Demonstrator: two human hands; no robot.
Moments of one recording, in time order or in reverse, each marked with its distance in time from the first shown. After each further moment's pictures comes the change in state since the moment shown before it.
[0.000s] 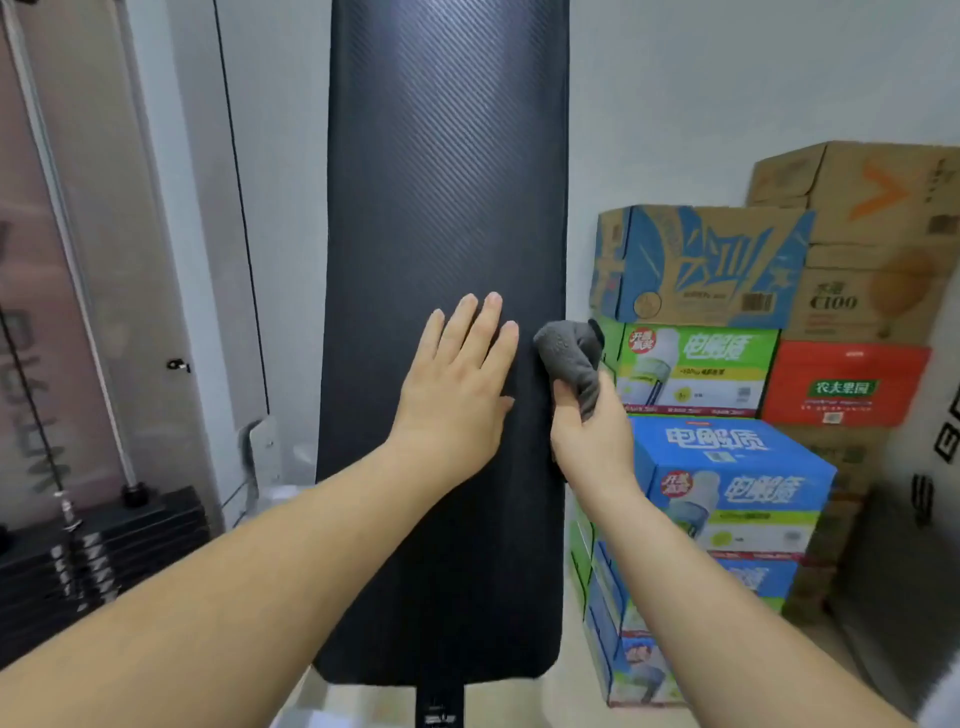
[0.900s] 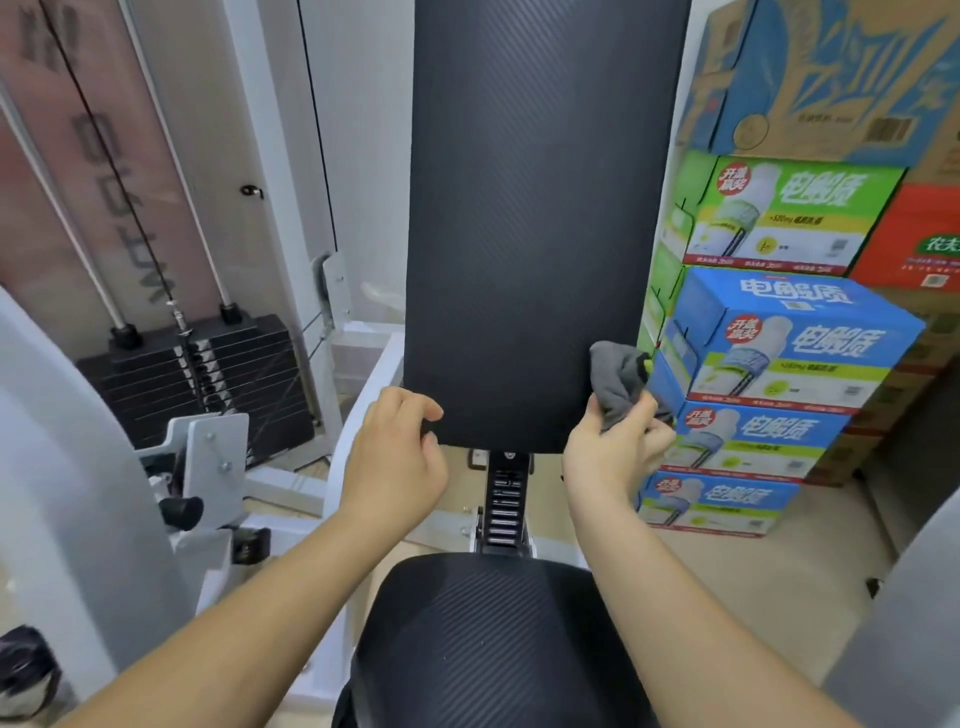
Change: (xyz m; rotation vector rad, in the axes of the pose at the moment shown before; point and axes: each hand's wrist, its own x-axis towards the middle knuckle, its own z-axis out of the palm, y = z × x) left_hand -0.286 0.000 0.045 -0.579 -0.154 -0.594; right_hand -0.208 0.090 0.035 -0.298 0.174 0.453
